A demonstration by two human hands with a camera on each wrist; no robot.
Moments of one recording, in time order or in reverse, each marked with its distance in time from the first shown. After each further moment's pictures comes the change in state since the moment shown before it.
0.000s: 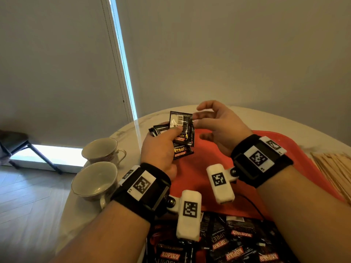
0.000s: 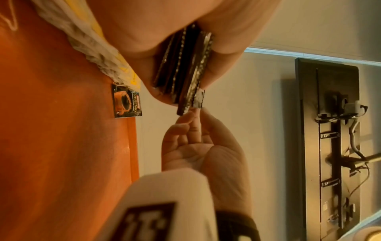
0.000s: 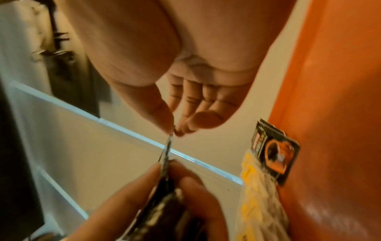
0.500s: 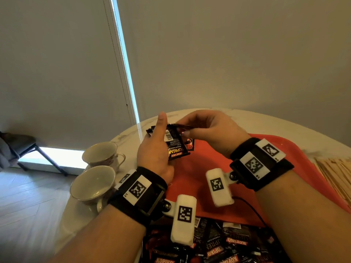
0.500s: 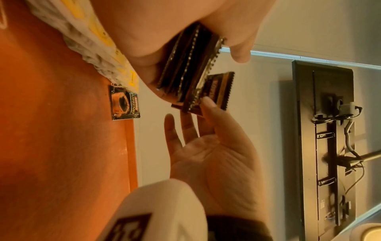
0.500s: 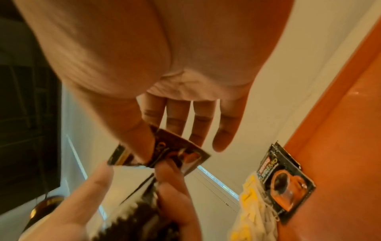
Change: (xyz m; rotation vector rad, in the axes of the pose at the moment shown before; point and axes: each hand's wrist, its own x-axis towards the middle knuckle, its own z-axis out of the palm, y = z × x) left_hand 0.000 0.005 0.001 -0.140 -0.035 0.046; right_hand 0.004 -0.001 -0.004 -0.325 -0.207 -0.195
